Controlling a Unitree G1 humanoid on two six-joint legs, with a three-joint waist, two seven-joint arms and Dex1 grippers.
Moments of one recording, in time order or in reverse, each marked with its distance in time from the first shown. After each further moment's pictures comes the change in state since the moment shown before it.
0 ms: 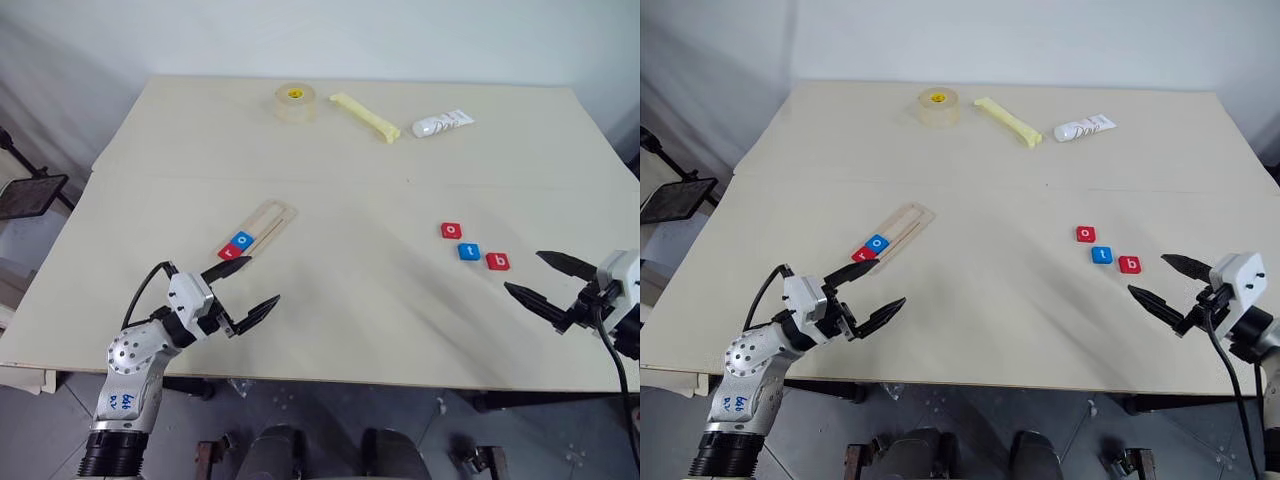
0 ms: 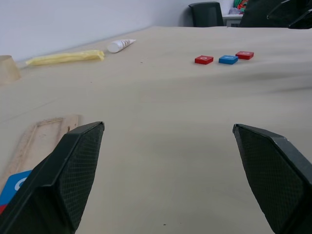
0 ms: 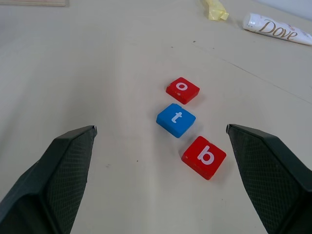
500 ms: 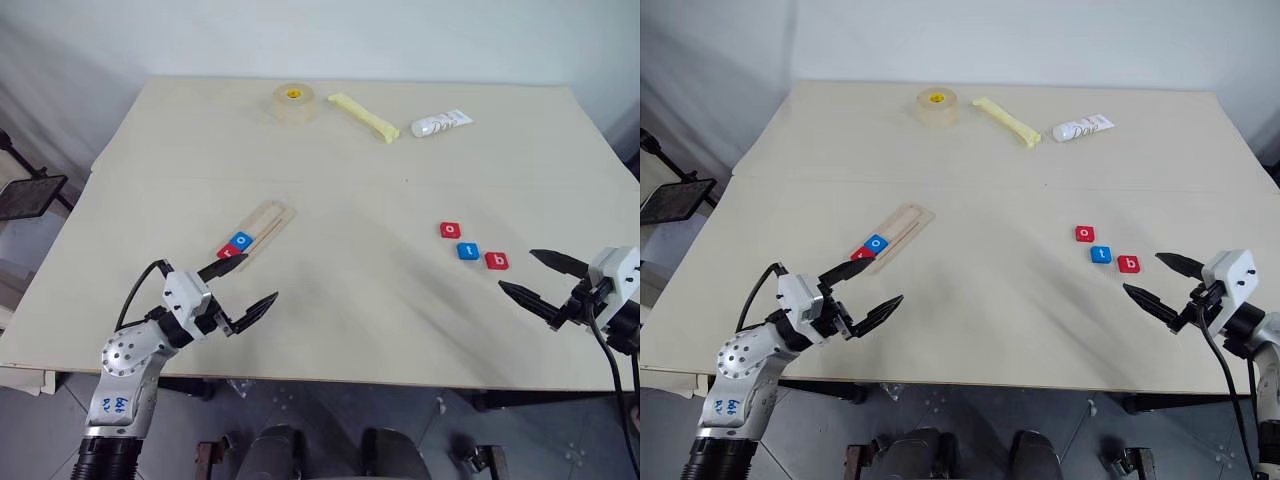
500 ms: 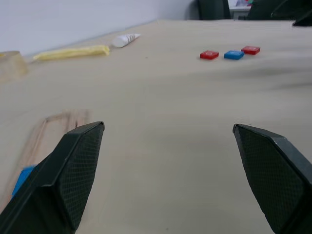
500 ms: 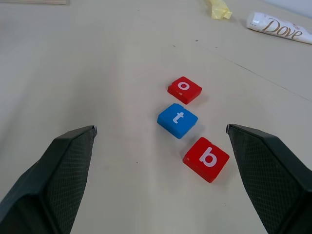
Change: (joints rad) left arm 0.048 0.037 0.037 -0.076 -0.003 0.062 0.041; right arm -0.020 0.000 0.025 0.034 -0.008 -0.022 0.006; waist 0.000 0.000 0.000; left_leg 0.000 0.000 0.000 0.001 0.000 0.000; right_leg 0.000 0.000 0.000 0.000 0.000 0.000
